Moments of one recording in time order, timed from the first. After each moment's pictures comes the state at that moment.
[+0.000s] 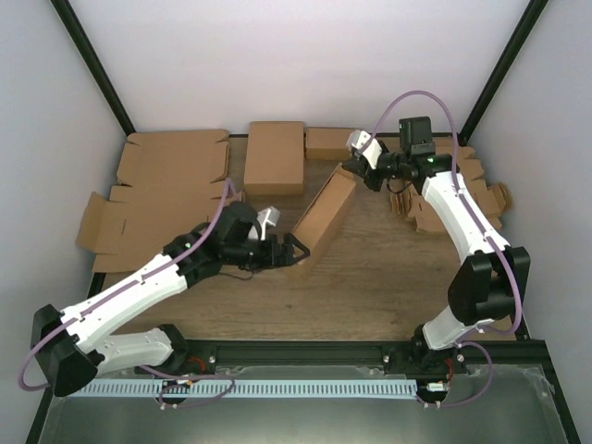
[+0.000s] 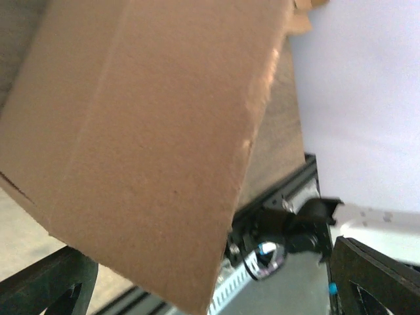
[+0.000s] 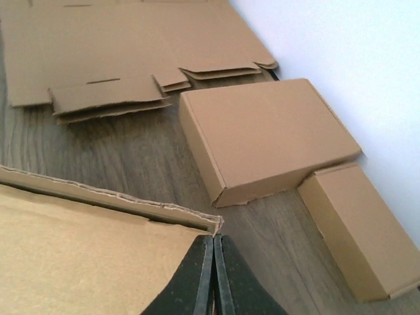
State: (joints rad) left arm -0.89 1.13 0.97 -0.51 0.34 -0.93; right arm 0.18 1.59 1.45 -0.61 -0.76 -0.87
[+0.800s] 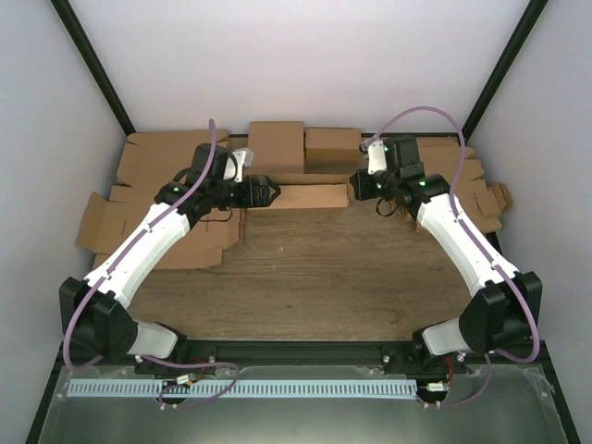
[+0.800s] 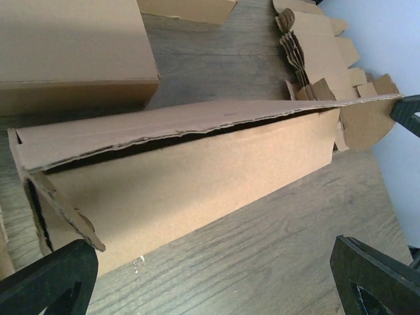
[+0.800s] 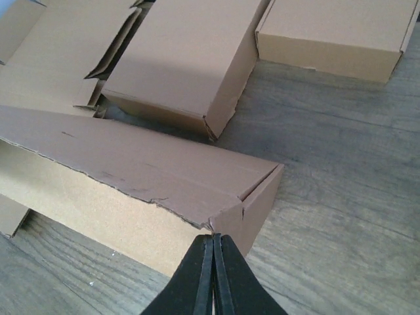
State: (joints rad) left arm -0.44 1.40 1.28 -0.60 0.34 -0.44; right arm 0.31 1.41 1.28 -0.58 -0.27 0.12
